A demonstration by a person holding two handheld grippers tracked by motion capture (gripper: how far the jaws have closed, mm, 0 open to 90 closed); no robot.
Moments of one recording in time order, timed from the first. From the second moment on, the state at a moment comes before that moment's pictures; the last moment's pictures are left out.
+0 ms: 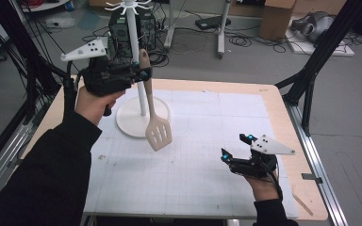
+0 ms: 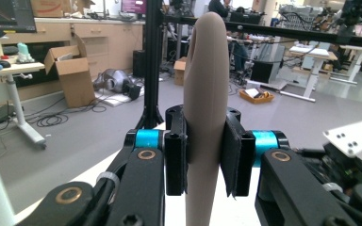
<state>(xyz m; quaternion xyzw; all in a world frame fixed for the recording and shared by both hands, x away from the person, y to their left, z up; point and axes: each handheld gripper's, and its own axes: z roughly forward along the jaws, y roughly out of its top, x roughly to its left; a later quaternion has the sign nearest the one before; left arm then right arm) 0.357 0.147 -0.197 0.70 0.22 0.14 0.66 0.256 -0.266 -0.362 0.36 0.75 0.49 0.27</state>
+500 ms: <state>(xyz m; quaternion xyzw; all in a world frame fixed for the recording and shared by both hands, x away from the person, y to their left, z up) 0.402 0.150 -0.159 0.71 0.22 0.13 0.66 0.255 -0.278 -0.361 0.37 0.74 0.50 0.27</state>
